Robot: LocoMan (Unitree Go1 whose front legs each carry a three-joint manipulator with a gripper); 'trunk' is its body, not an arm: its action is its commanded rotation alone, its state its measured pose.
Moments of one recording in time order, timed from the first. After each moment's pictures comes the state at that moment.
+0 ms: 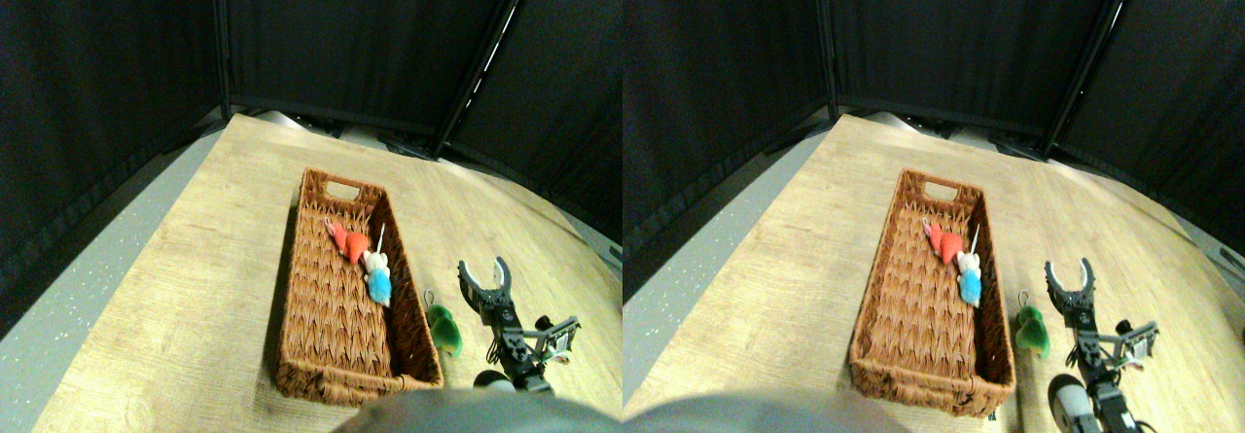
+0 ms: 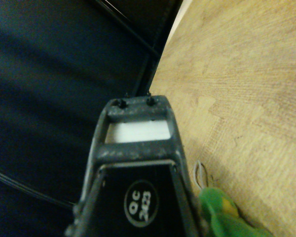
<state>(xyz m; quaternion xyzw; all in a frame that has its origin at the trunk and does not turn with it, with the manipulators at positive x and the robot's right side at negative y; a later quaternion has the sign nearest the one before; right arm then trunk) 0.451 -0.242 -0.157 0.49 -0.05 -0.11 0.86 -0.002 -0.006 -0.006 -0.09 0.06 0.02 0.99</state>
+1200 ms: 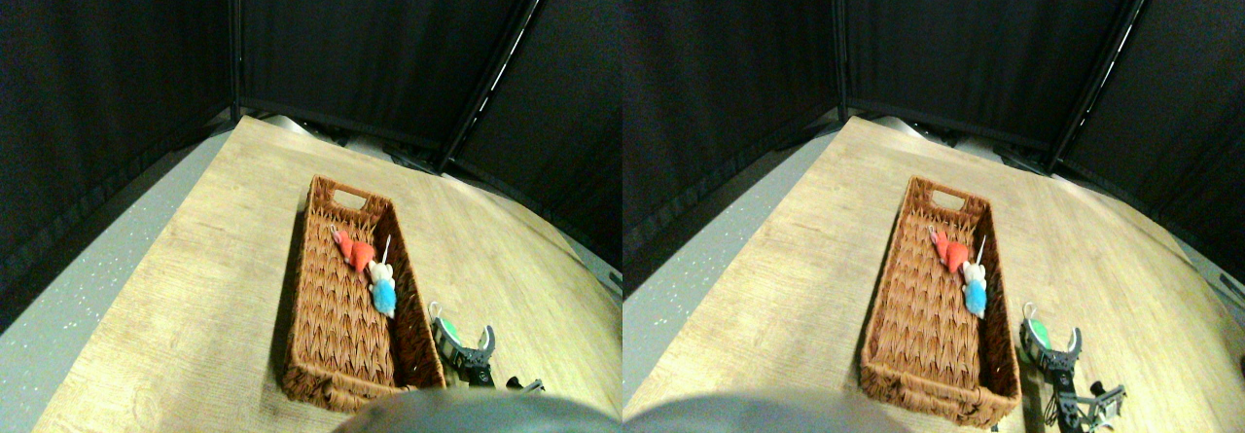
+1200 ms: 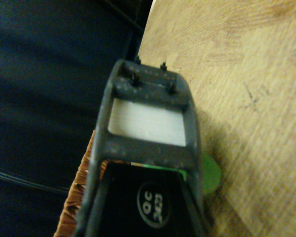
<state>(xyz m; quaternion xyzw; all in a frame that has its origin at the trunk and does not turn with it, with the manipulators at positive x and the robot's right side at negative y) 0.436 -0.234 -0.223 0.62 -0.01 -0.12 0.78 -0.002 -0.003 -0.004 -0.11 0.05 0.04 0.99</state>
